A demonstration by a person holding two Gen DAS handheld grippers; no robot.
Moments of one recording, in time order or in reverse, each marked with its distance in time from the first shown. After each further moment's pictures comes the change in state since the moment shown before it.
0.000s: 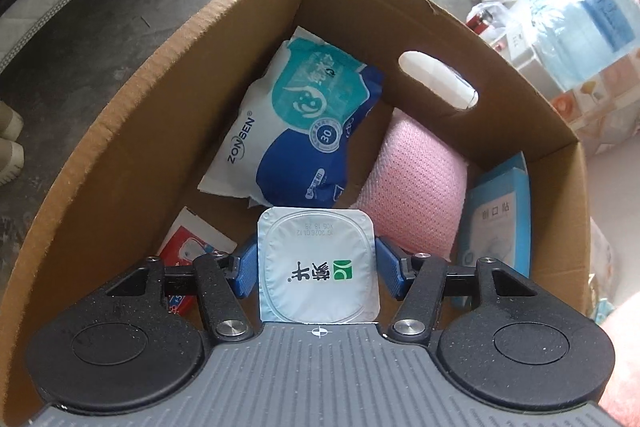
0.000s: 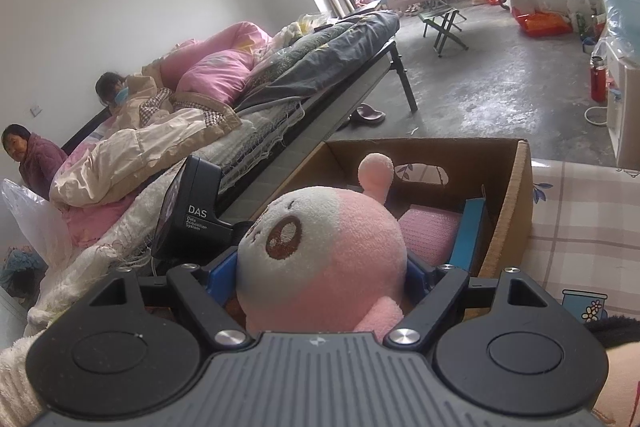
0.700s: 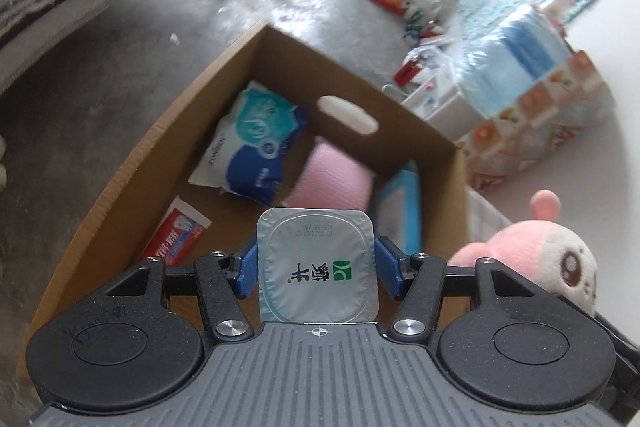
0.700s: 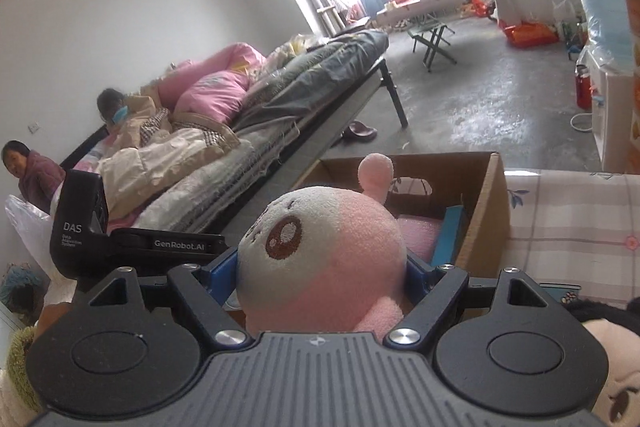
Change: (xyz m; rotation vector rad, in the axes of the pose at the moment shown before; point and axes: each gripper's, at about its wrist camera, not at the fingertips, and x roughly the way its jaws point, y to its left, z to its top) left arm -0.097 -0.008 -0.041 0.027 -0.154 -0.164; right arm -0.031 -0.001 0.000 0.024 -0.047 -0.020
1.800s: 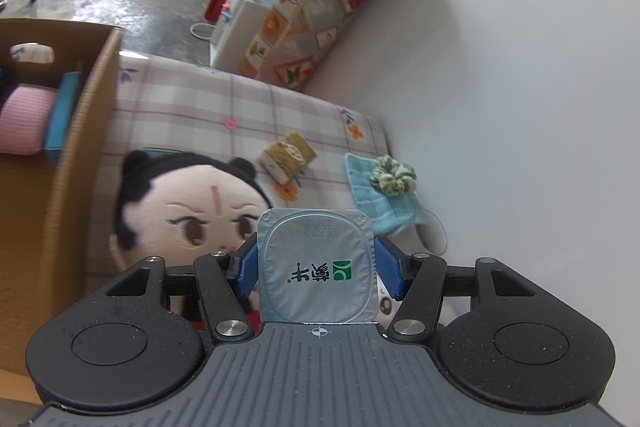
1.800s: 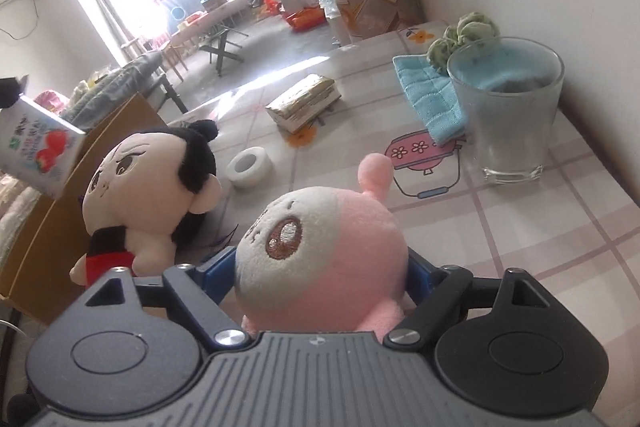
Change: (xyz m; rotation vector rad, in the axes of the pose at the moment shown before) left arm 0.011 -0.243 -0.145 0.362 0.155 -0.310; right arm -0.200 -0.202 -0.188 0.300 -0.070 -0.490
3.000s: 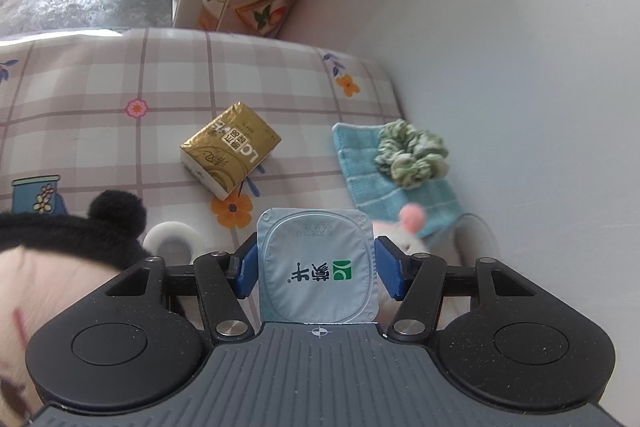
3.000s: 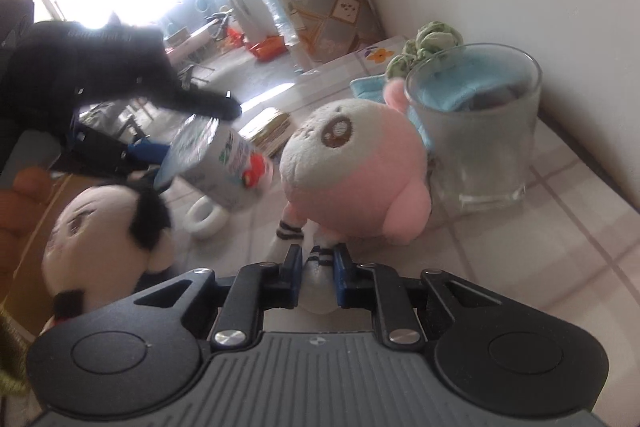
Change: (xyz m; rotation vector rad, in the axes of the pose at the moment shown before) left arm 0.182 -0.038 0.037 0.092 0.181 0.025; right arm 0.019 -0.014 0.010 0.106 -0.082 -0.051
